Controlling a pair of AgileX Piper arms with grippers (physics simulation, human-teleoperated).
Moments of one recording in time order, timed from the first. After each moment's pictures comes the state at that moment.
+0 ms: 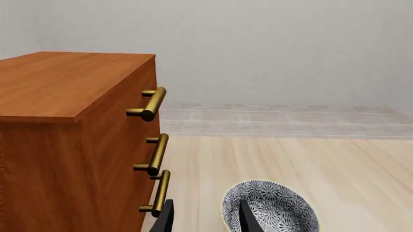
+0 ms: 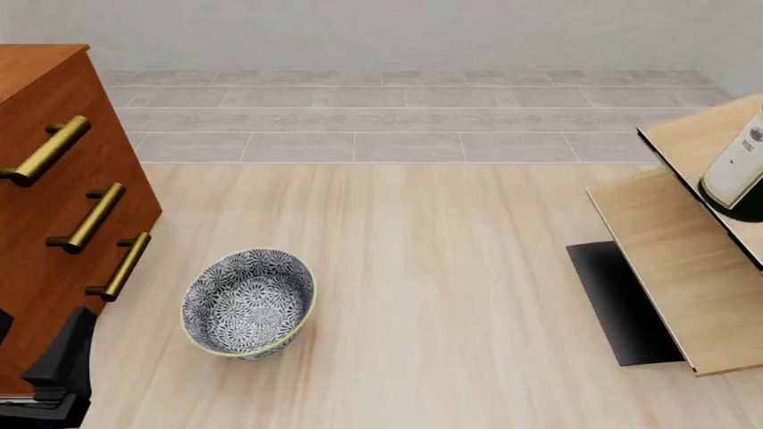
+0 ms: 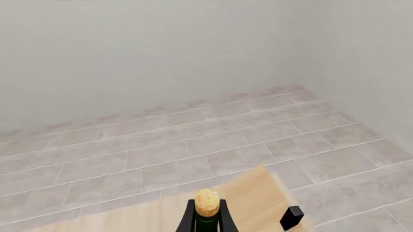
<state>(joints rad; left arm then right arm) -0.01 0.01 0.00 -0.02 -0.03 -0.23 0.88 -1.26 0.47 0.07</state>
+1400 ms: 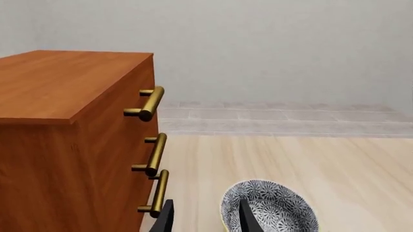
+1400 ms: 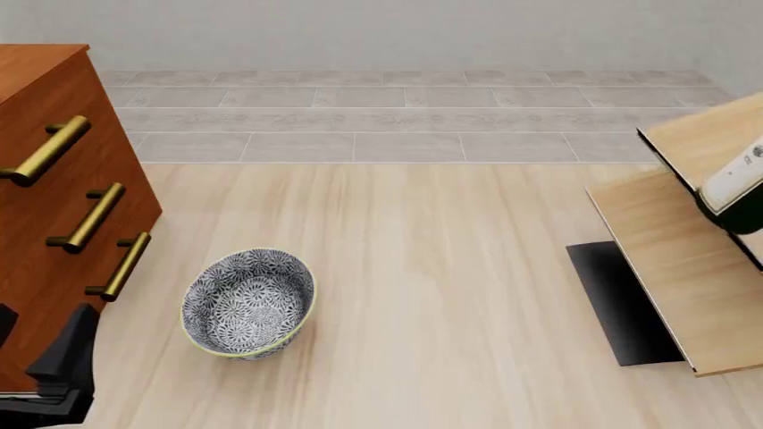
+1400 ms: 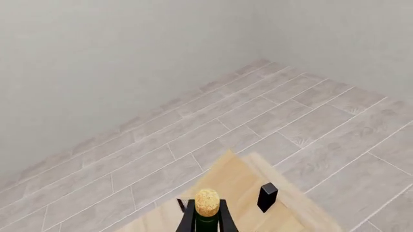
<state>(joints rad) -0.01 0.05 0.00 -0.06 -0.03 -0.43 0.95 -1.13 0.33 0.28</state>
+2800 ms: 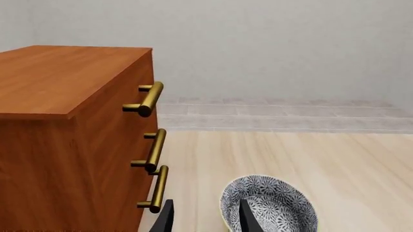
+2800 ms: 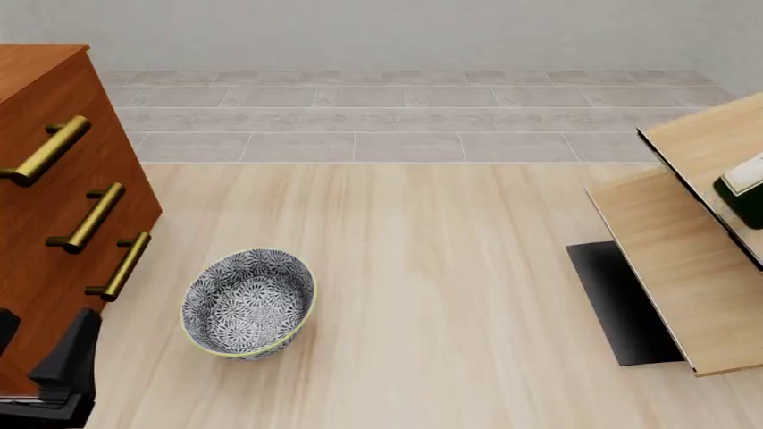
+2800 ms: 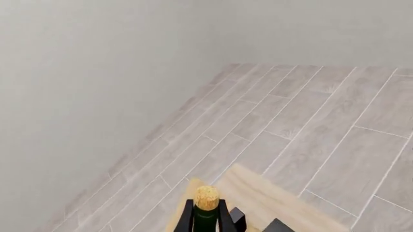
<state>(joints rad) -0.02 0.03 0.00 -0.01 -0.03 -0.64 1.15 -1.12 0.12 0.29</state>
